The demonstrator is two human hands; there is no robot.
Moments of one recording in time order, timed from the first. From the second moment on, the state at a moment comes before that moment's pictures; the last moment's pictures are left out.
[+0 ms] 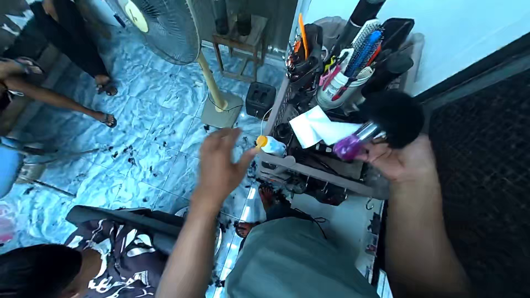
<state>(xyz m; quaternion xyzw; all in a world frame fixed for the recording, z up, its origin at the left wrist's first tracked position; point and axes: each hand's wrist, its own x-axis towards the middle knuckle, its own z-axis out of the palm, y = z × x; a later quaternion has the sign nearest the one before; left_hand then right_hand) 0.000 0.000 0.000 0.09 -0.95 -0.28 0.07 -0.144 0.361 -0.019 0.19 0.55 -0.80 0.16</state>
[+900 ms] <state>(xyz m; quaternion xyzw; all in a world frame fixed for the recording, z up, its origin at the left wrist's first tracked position) -0.109 0.007 -0.023 0.07 -0.92 -0.27 -0.28 -0.171 0.416 -0.025 0.06 0.39 -0.92 0.08</state>
